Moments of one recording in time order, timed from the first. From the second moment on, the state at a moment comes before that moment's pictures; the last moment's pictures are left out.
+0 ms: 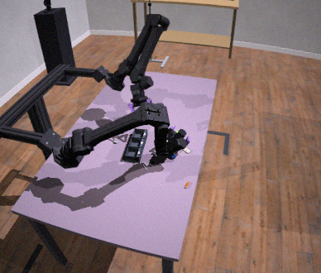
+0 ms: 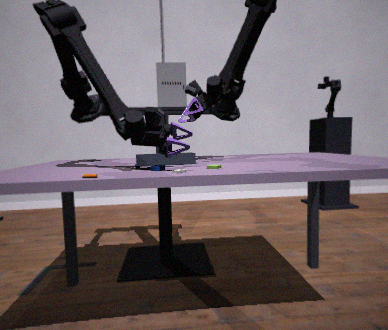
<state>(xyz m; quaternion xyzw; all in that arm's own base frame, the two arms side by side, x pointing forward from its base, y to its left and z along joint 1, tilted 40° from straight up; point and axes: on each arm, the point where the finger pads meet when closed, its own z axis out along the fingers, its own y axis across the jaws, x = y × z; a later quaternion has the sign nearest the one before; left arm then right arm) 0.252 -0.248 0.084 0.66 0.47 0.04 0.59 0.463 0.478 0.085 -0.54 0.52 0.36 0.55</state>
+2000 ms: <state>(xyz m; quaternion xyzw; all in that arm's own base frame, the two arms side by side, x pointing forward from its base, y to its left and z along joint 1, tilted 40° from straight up) 0.184 -0.249 0.126 0.67 0.47 0.03 0.57 0.463 0.478 0.085 -0.54 0.52 0.36 0.55</state>
